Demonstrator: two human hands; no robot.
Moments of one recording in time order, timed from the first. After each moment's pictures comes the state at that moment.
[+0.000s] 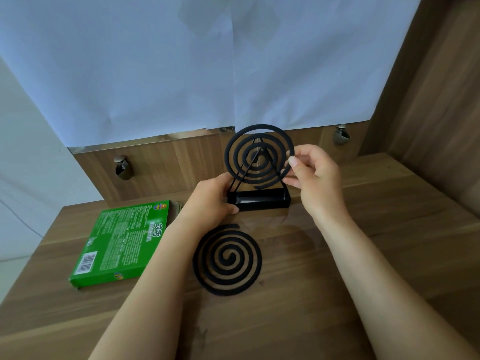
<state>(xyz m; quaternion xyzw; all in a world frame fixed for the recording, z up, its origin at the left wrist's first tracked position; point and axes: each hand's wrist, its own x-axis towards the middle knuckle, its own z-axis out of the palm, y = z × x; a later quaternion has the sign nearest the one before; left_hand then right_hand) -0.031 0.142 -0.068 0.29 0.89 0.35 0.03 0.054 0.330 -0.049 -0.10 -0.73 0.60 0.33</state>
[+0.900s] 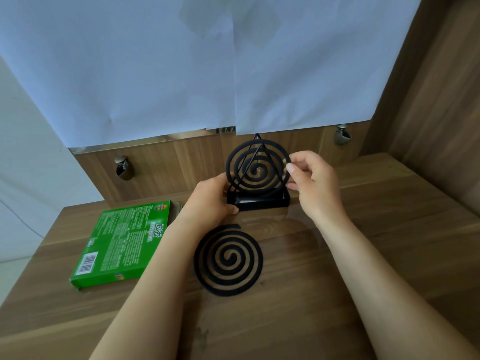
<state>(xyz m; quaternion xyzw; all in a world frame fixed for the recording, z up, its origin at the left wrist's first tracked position) -0.030 0.143 -0.065 0.26 0.91 0.33 0.04 0.052 0.333 -0.057 -0.11 -0.77 0.55 0.31</state>
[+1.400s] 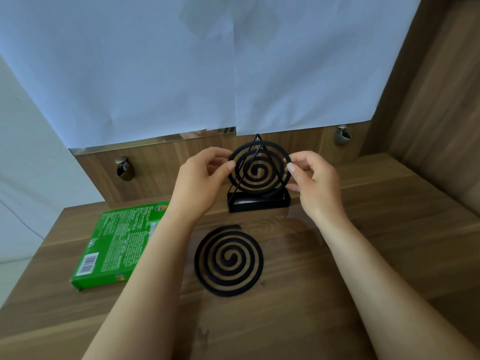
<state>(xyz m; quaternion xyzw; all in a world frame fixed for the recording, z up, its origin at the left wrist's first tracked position) -0.017 0.140 -0.028 0.22 0.83 0.50 -0.07 0.049 0.336 -0.062 -0.11 -0.77 0.54 0.32</state>
